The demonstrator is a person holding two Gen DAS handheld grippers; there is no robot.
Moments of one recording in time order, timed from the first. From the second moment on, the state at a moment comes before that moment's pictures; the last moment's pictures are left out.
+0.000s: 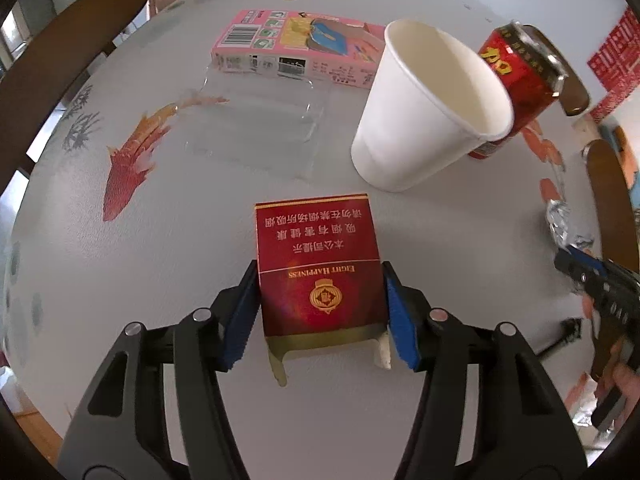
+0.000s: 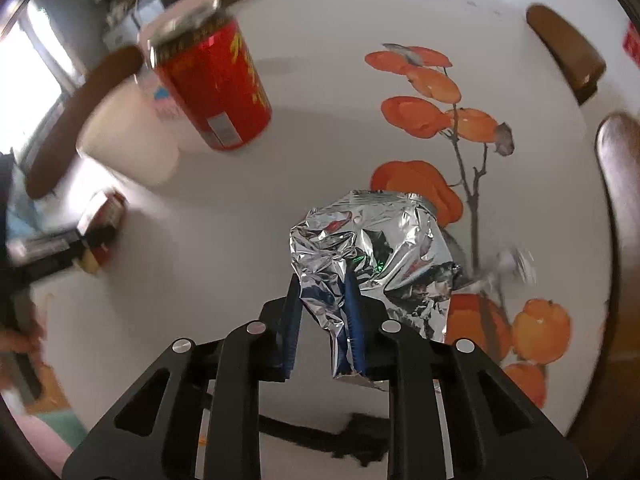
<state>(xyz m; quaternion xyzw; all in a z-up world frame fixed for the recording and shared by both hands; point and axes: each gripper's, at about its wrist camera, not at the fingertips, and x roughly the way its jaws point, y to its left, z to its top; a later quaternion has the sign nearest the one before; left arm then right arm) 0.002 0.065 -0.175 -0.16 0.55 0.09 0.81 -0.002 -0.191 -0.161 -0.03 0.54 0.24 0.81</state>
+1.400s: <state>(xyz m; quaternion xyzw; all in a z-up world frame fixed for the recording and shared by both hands) -0.439 0.508 -0.275 -0.35 0.50 0.31 0.73 -0.354 0.484 -0.231 -0.06 0.59 0.59 0.55</state>
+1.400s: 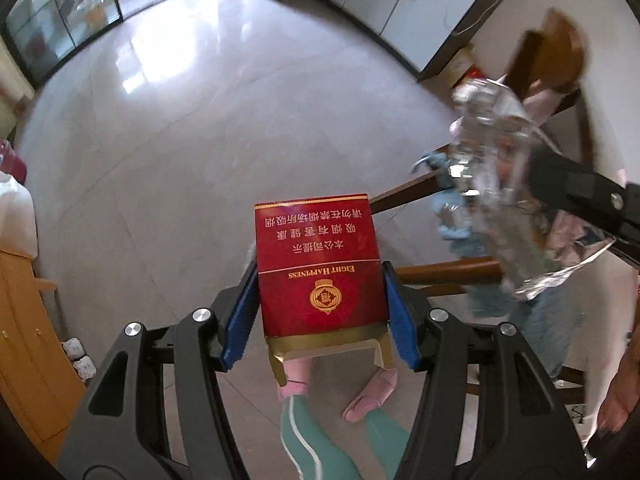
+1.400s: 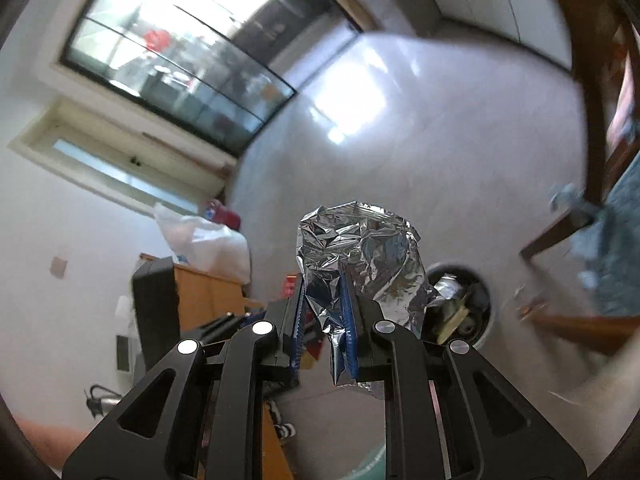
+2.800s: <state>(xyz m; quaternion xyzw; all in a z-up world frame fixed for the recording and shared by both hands) -0.374 0.496 -0.157 -0.22 0.48 0.20 0.82 -0.281 0.386 -0.093 0.02 0.48 0.52 0.71</state>
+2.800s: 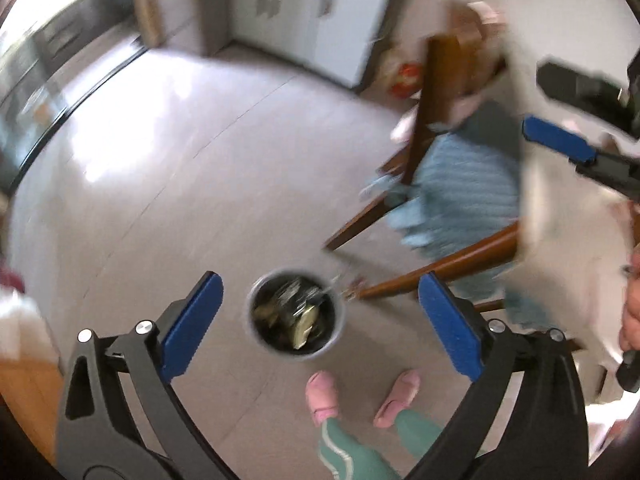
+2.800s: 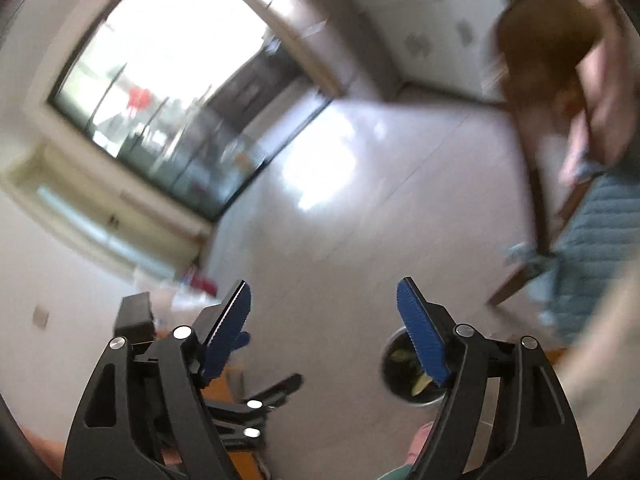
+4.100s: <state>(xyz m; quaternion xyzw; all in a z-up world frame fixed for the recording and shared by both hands) 0.068 0.148 -0.148 -0.08 0.54 -0.04 0.84 0.024 -0.049 -0.130 0.18 0.51 0.24 0.80</state>
